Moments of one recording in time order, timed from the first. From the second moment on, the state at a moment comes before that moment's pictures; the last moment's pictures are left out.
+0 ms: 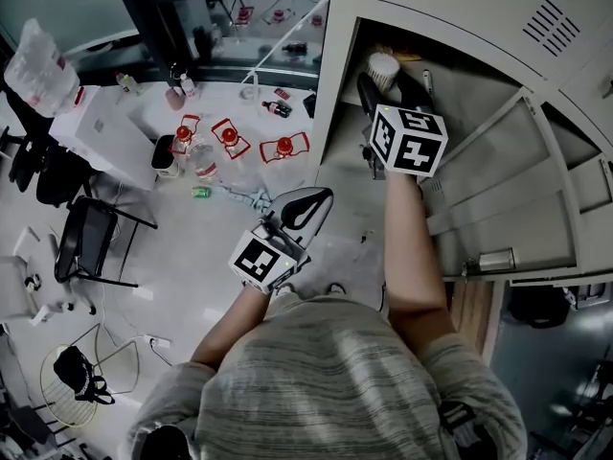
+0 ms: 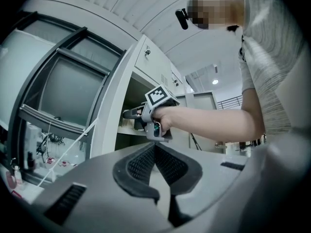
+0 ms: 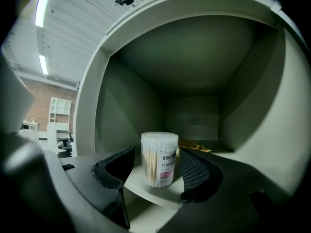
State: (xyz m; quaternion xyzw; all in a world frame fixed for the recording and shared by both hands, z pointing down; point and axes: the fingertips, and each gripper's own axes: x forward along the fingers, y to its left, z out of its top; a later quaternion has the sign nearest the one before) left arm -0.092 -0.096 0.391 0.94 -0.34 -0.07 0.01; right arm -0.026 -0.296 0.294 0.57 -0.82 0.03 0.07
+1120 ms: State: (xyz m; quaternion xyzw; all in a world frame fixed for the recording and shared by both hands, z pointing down) left arm -0.097 -0.096 0.394 0.94 -0.34 -0.07 0.01; right arm -0.033 -0.280 0.294 0.54 -0.84 -0.01 0.04
